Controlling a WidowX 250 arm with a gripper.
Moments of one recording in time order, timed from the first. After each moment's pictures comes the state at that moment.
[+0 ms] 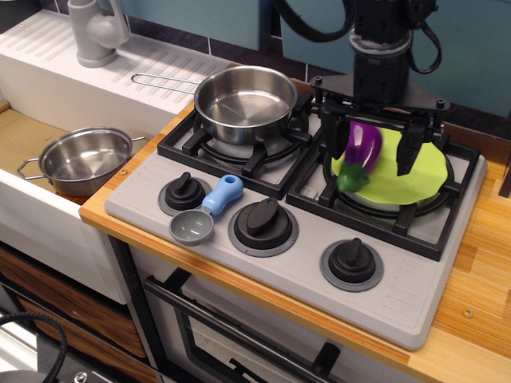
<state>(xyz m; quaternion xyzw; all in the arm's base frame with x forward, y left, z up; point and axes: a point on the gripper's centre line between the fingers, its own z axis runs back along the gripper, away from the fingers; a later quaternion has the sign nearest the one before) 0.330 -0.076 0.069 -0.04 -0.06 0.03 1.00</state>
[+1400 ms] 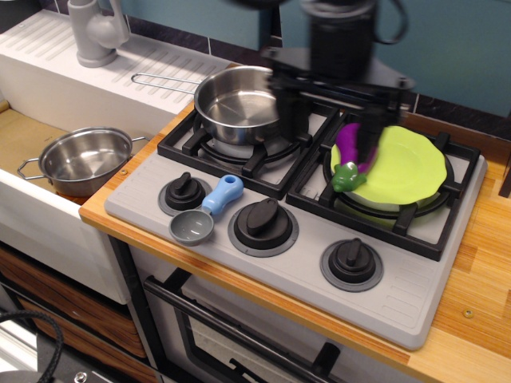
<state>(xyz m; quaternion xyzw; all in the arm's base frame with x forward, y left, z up) 0.287 -0.036 0.111 -0.01 -0.08 0.01 1.00</state>
